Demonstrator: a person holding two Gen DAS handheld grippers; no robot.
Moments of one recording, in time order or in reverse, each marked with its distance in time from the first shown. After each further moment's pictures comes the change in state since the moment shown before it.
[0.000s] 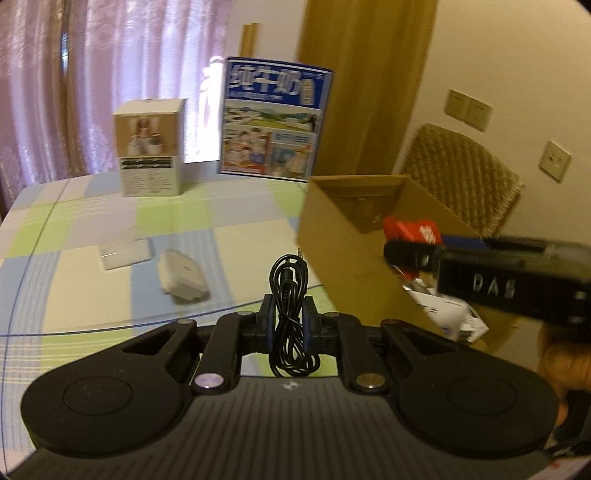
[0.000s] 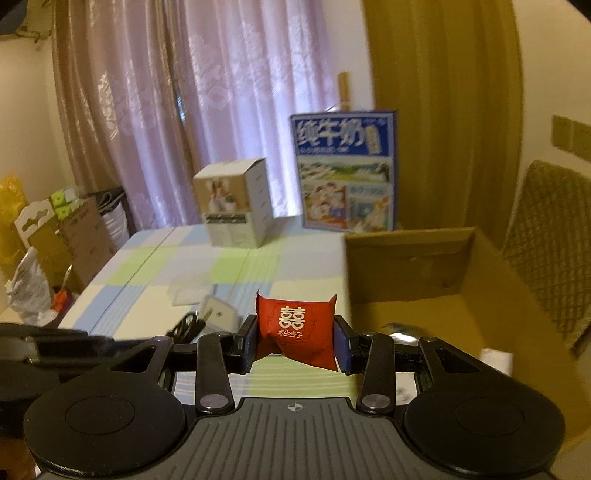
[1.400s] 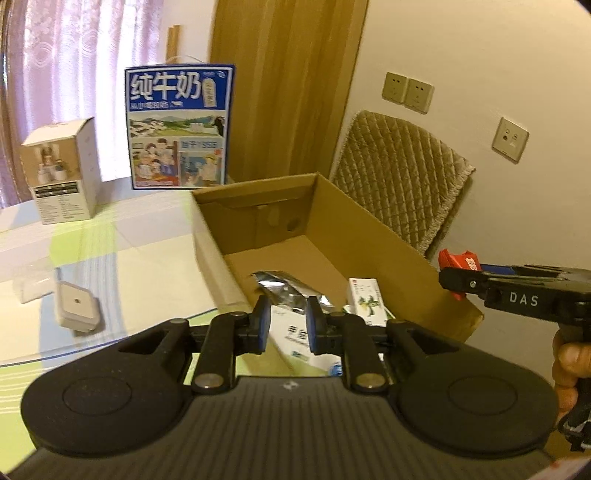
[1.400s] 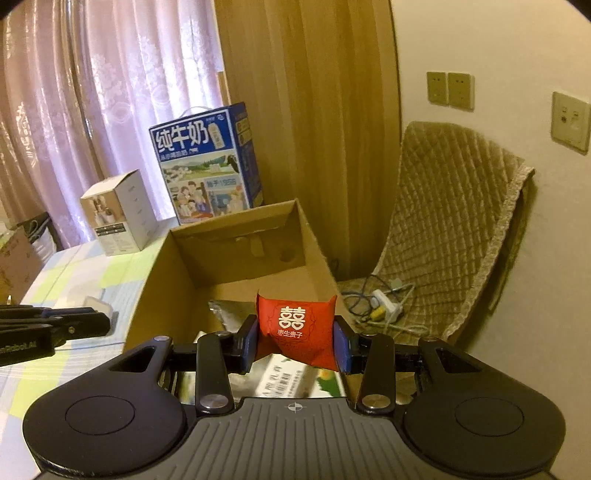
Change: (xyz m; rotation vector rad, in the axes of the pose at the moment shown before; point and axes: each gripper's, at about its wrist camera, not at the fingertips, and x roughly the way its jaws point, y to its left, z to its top) left arm 0.044 -0.106 0.021 0.075 0.006 -0.100; right arm -0.059 -0.160 -0.025 0.151 0.033 -0.173
